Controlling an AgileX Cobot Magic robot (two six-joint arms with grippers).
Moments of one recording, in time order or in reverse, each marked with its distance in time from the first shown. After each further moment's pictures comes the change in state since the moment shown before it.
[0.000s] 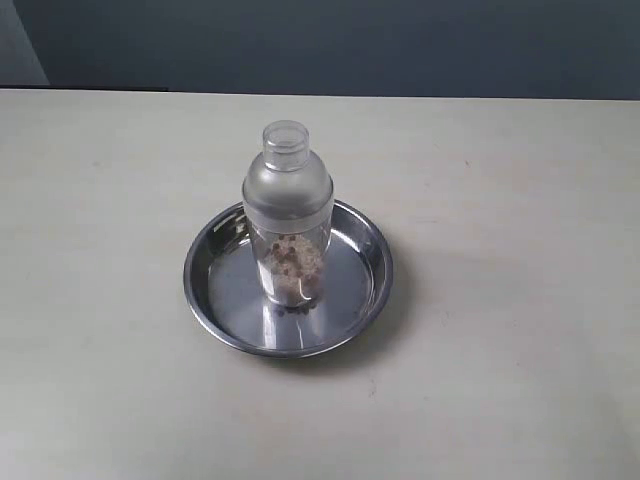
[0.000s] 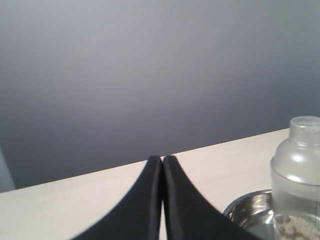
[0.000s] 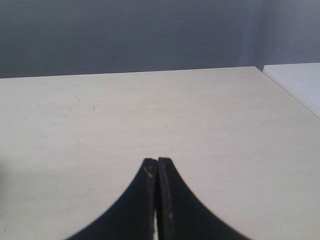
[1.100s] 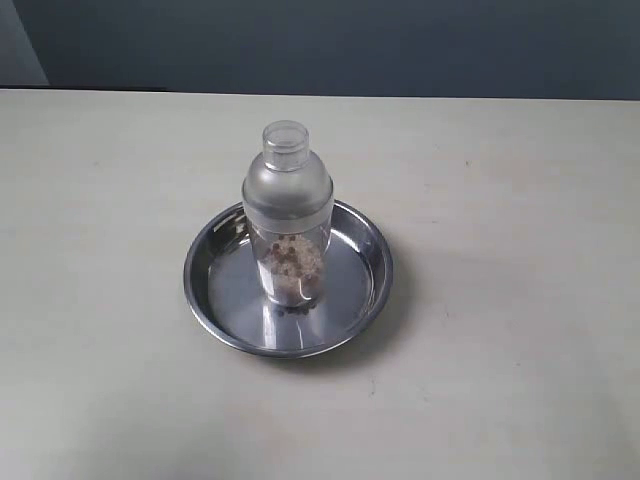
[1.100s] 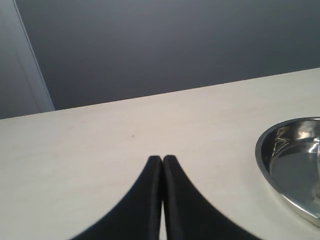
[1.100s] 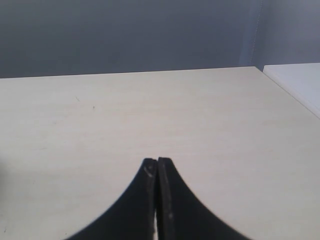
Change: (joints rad) left arm 0.047 -0.178 0.127 -0.029 0.265 0.041; right arm 0.000 0.000 0.000 0.000 0.000 0.000
